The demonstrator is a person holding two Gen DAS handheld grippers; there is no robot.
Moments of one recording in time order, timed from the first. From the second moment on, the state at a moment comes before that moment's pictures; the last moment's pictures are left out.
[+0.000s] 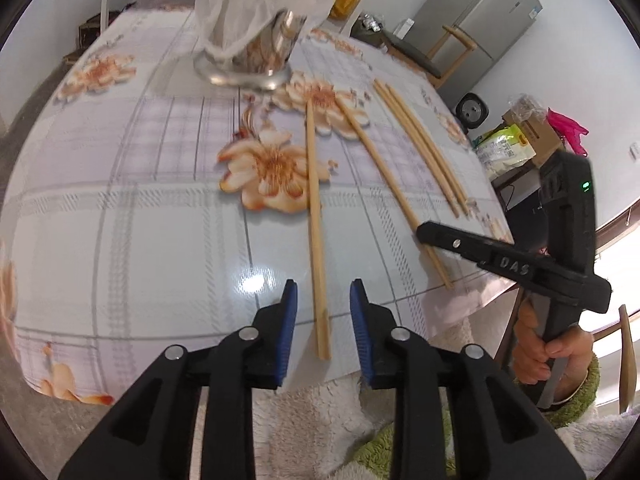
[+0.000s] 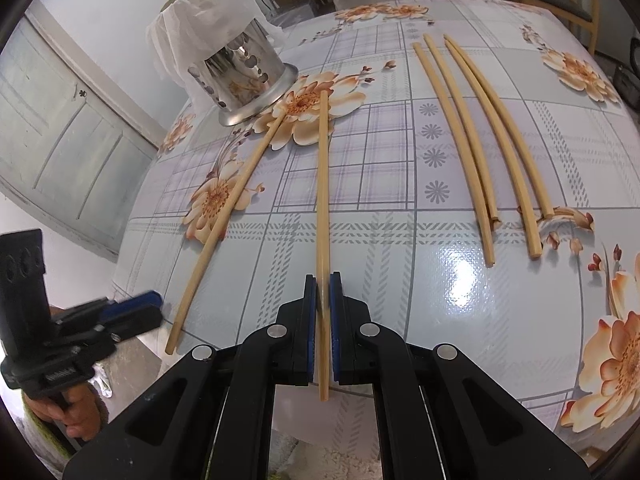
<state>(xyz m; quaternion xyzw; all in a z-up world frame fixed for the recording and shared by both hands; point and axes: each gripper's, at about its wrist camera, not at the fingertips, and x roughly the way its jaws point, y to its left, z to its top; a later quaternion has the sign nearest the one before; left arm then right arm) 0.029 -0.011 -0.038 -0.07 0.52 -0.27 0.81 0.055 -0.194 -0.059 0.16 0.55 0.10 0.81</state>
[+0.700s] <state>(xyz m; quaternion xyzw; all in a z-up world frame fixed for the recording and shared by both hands) 0.124 -0.075 -0.039 0.06 0.48 -0.24 0.84 0.058 -0.211 -0.060 0.19 0.55 0.10 0.81</state>
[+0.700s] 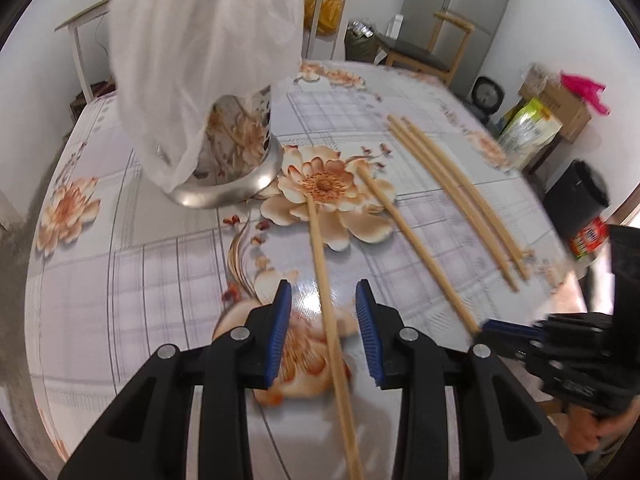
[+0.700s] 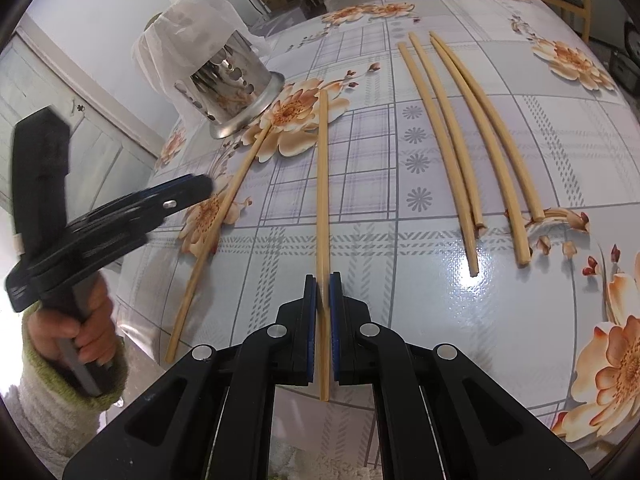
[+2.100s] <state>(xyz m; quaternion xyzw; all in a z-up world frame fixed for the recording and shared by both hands) 0.129 -0.061 -0.056 0.05 0.47 -0.18 0.86 0.137 -0.193 -0.053 0.09 0.54 0.07 0.84</state>
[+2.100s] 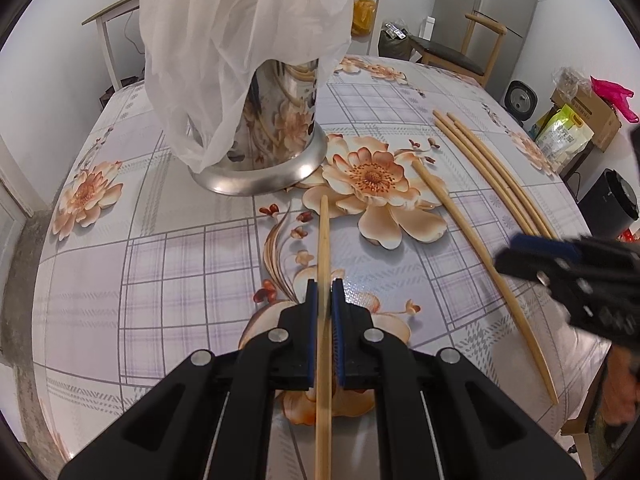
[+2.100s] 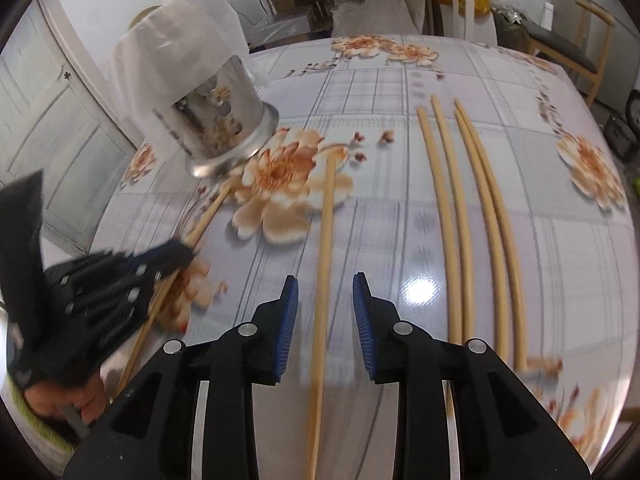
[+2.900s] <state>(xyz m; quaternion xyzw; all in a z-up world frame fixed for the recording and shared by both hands) 0.132 -0.065 -0.054 0.08 0.48 -0.18 0.85 0.154 -0.198 -0.055 0.09 0.53 0.06 0.84</state>
